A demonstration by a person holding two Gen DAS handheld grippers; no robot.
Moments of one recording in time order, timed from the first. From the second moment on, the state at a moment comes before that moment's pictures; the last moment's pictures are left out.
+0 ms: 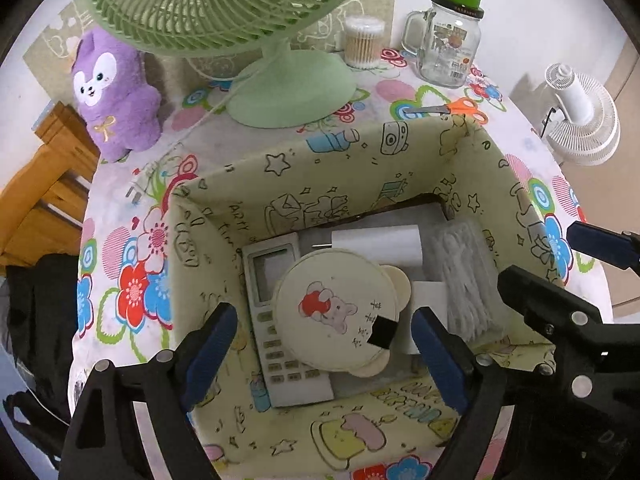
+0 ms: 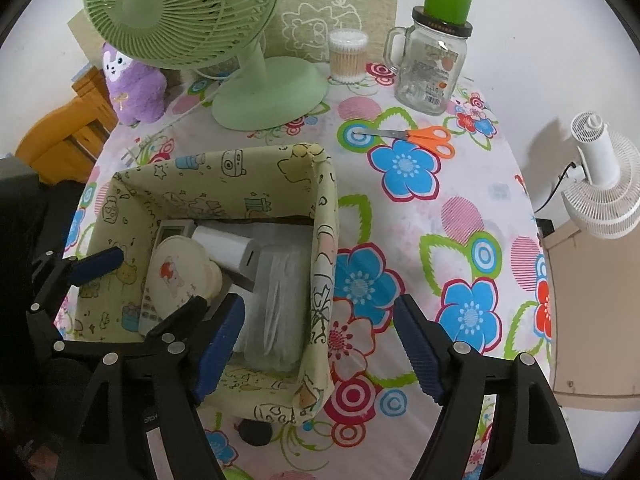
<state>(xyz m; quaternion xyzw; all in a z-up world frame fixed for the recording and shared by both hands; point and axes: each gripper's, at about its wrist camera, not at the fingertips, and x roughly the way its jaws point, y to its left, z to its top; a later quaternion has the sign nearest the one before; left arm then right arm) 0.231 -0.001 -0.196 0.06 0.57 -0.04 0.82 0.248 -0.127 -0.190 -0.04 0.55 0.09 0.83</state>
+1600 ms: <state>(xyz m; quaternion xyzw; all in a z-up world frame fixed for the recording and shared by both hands) 0.110 0.039 -0.130 0.01 0.52 -0.06 0.85 0.123 -0.106 -0.122 -0.04 0.47 0.08 0.88</state>
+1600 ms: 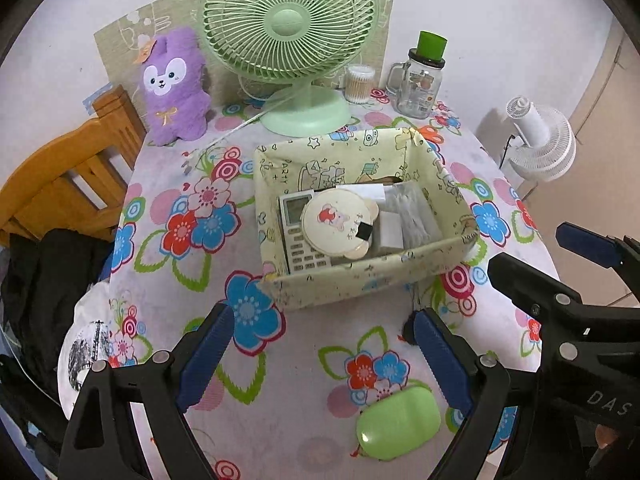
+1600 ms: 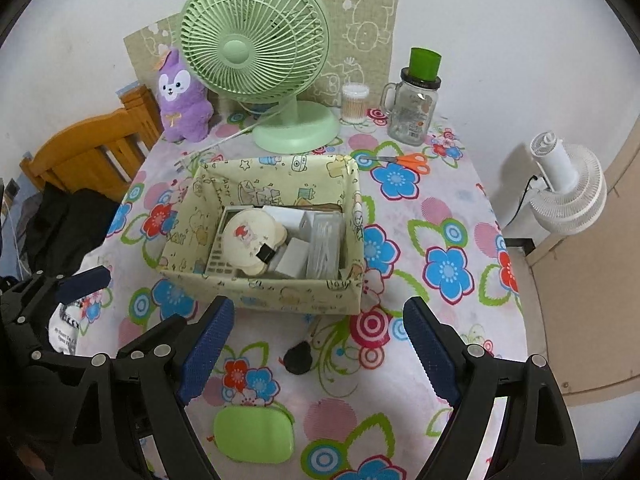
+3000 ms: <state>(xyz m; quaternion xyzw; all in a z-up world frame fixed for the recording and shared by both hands) 0.049 -0.002 -0.205 -0.10 0.56 0.00 0.82 0.094 -0.145 -0.196 -0.08 0.49 0.15 0.85</state>
